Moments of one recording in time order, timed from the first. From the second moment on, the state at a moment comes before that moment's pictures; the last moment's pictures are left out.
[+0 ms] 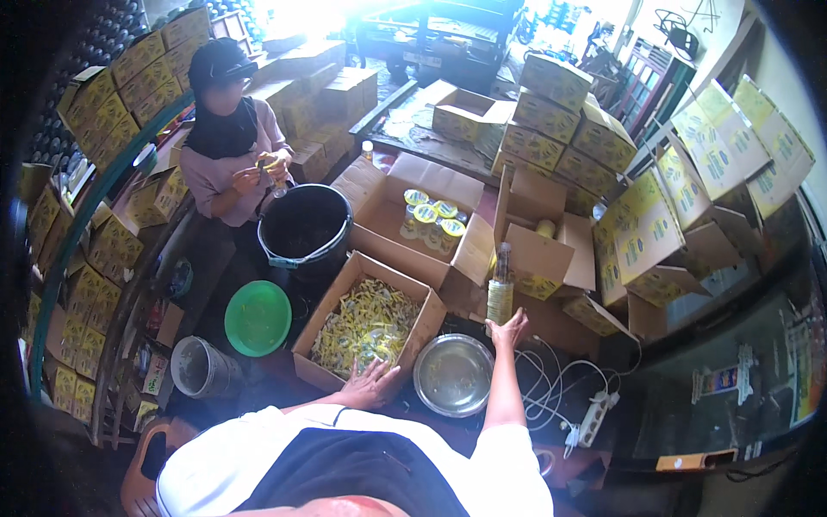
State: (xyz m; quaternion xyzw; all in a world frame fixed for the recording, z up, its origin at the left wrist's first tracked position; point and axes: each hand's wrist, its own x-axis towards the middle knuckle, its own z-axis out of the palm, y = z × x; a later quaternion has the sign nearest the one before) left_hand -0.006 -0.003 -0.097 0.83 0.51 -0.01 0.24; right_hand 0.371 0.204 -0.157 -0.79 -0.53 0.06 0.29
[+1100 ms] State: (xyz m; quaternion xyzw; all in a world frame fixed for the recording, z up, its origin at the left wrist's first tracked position) left_hand -0.008 -0.006 -0.106 0.83 0.51 0.02 0.21; right_hand 0.426 0.110 -0.145 -0.78 -0.56 0.14 0.24
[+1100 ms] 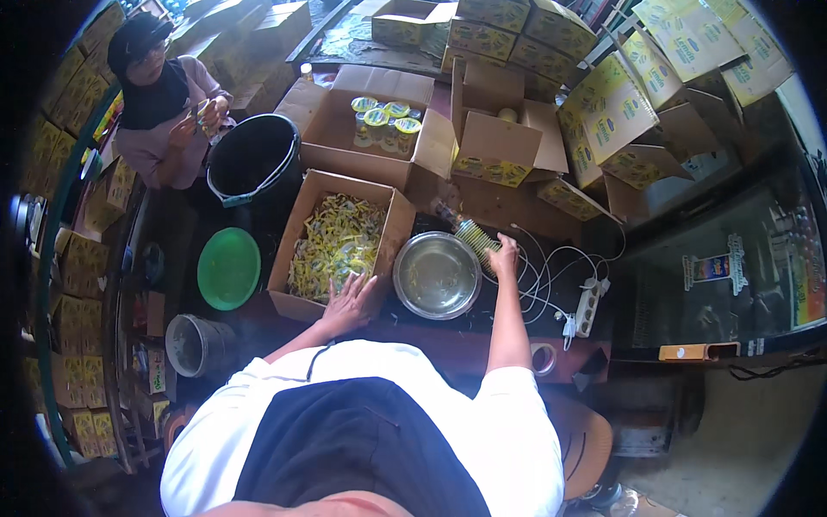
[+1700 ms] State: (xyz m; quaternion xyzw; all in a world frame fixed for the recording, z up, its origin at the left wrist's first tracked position) left_hand -0.012 -0.019 -0.108 0.84 0.51 0.03 0.18; right_hand 0.287 0.016 -0.172 -0.68 -0.72 0.13 -0.06
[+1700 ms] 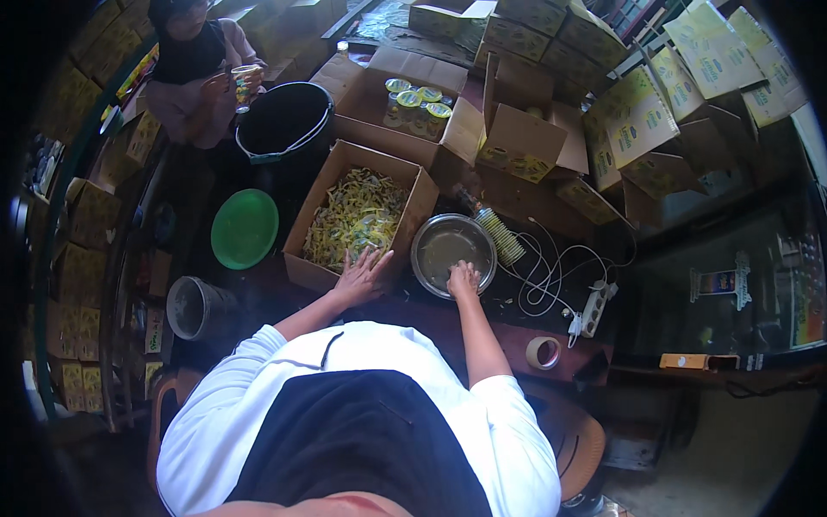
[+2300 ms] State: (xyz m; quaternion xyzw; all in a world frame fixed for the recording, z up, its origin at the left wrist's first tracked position) left_hand -0.013 -0.021 -0.117 0.84 0.52 0.02 0.14; right_hand 0.286 0.005 -0.126 -0.67 -0.65 0.35 -0.06
